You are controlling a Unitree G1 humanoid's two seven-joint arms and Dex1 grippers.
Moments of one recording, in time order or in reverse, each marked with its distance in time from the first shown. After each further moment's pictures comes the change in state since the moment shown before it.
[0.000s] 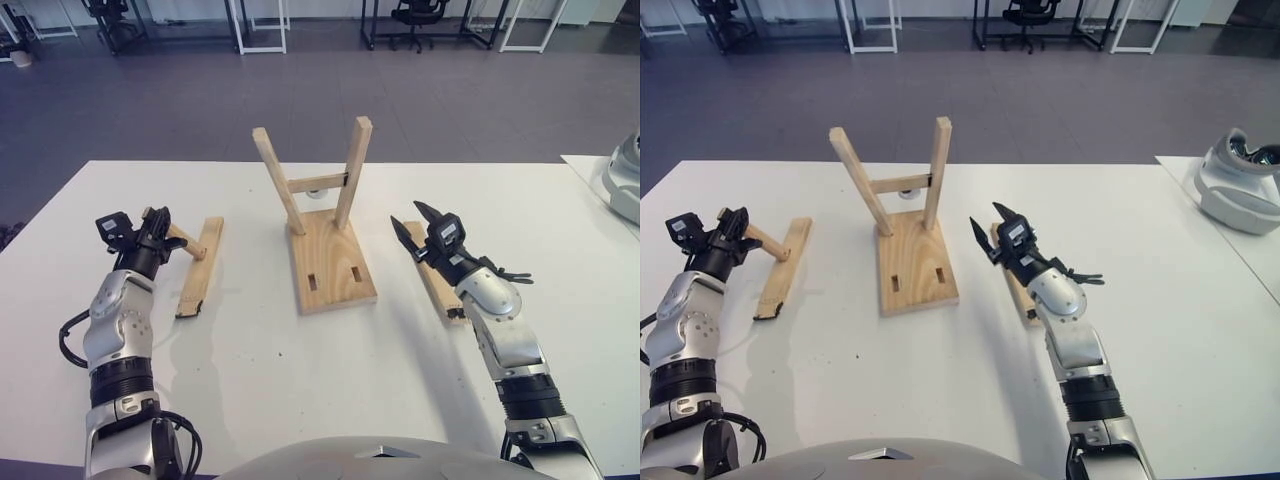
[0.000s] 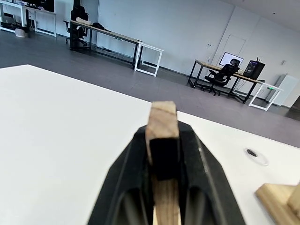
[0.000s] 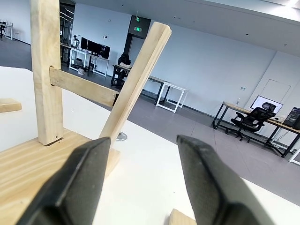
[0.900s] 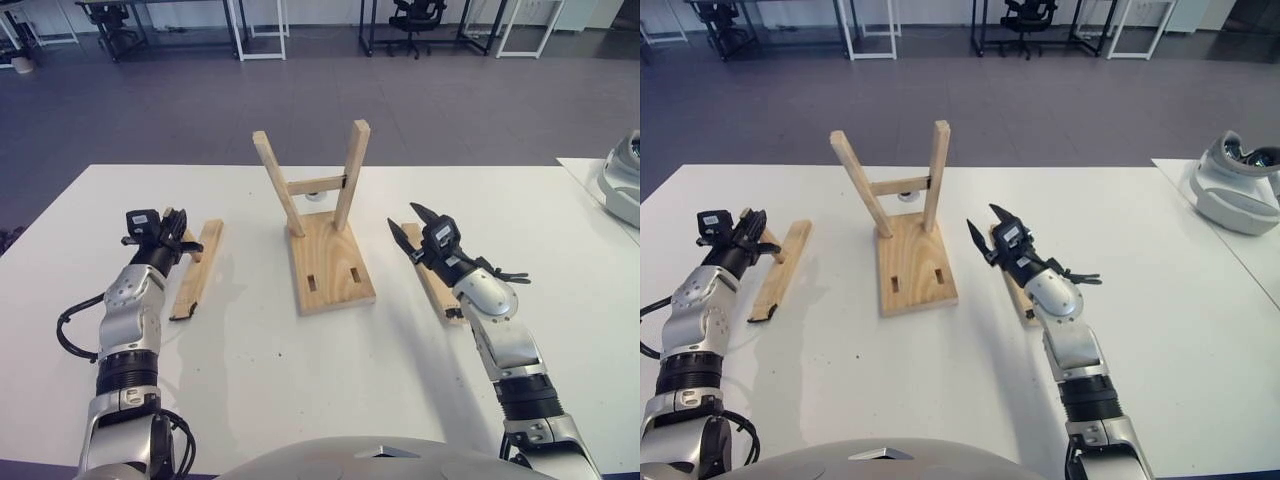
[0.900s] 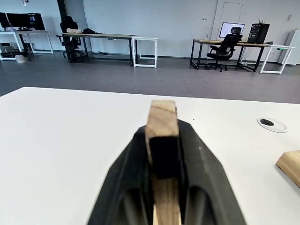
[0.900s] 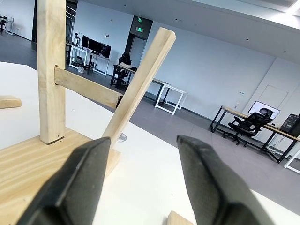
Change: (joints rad) left arm -0.009 0.036 -0.174 0.107 0.233 -0.122 0.030; right arm 0.000 0.004 0.017 0.002 -0.047 -0.010 -0.001
